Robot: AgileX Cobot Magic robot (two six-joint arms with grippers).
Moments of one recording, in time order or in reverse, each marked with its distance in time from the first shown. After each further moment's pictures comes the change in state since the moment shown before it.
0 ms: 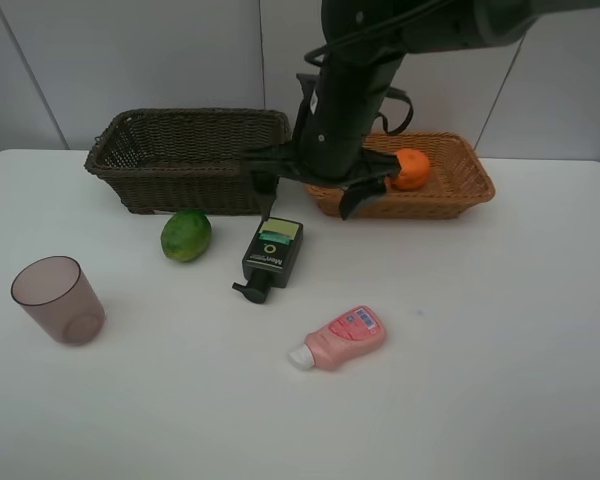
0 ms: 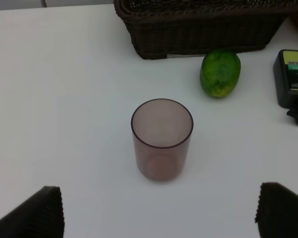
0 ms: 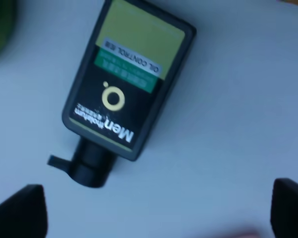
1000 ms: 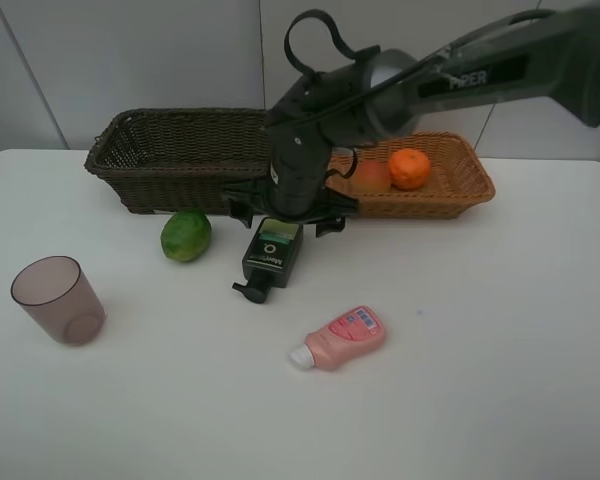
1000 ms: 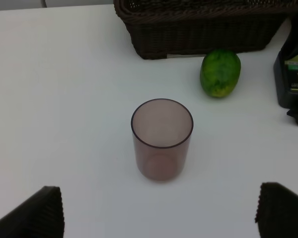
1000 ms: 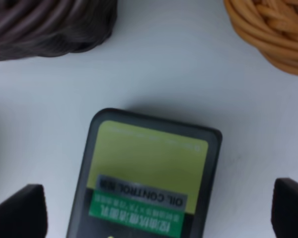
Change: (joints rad) left arm 0.000 0.000 0.000 0.000 0.000 0.000; right arm 0.064 0.222 -0.032 -0.360 -0.264 0.541
